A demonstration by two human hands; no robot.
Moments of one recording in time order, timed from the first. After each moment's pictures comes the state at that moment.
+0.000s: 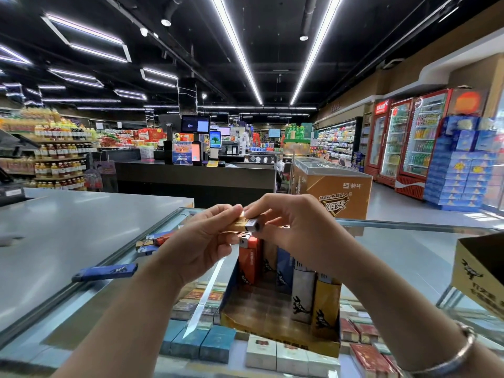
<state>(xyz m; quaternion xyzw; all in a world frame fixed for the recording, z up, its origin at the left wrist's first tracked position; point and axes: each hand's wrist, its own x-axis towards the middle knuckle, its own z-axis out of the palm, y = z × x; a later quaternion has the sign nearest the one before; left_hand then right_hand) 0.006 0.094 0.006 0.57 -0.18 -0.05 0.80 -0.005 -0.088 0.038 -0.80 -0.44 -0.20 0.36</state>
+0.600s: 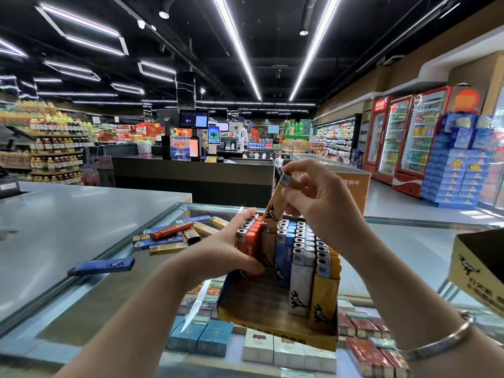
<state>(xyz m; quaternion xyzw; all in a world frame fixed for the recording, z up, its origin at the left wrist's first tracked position) 0.022 0.079 -0.015 0.79 -0.18 -0.11 0.58 0.011 -0.106 0.040 -0.78 -0.32 -0.28 0.47</state>
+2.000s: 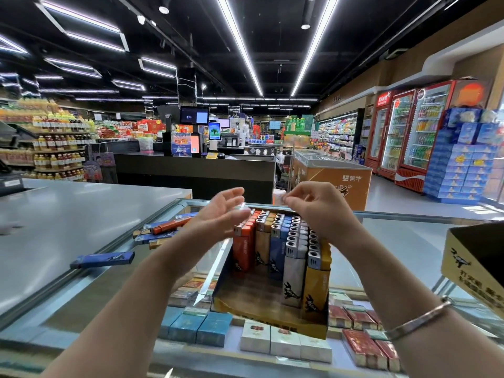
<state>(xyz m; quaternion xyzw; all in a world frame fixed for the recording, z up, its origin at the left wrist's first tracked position) 0.018 0.087 -0.009 0.77 -0.23 0.04 0.59 0.035 -0.118 0.026 -0.84 -0.25 -0.25 0.41</state>
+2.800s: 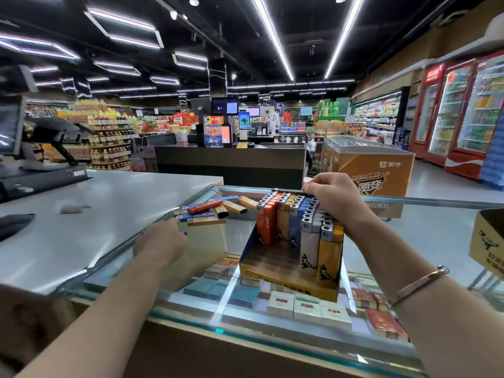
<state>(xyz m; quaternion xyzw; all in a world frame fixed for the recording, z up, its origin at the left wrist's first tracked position) -0.006 0.181 -0.055 0.94 0.26 0.16 0.14 0.032 -0.113 0.019 -0.82 -0.15 -0.15 0.53</state>
